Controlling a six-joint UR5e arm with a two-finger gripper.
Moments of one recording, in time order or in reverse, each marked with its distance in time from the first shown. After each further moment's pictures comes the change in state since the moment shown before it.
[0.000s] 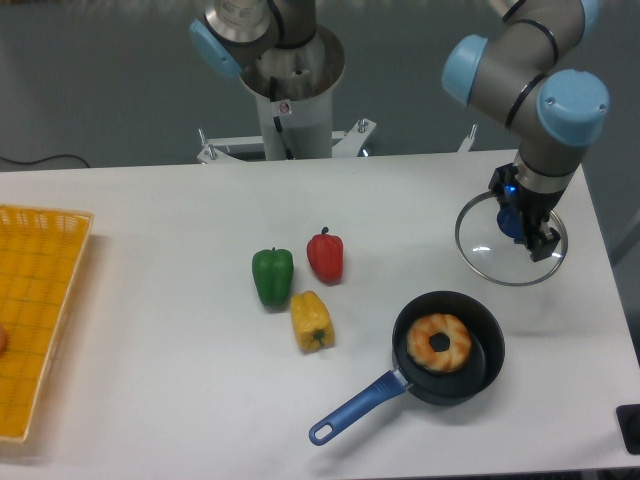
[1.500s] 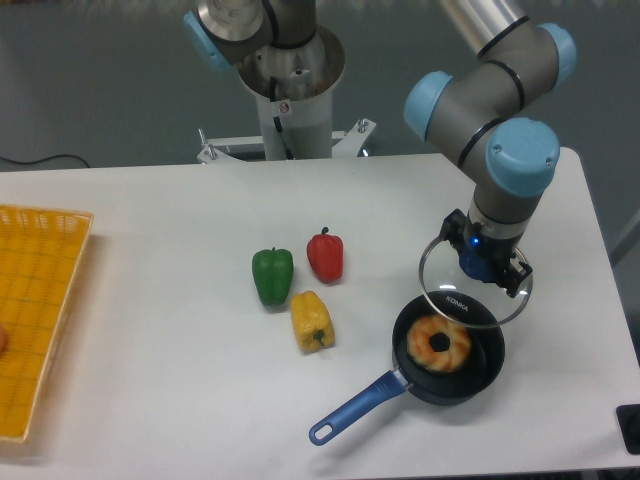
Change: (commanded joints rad) arm -0.143 -0.066 0.049 0.009 -0.003 -0.612
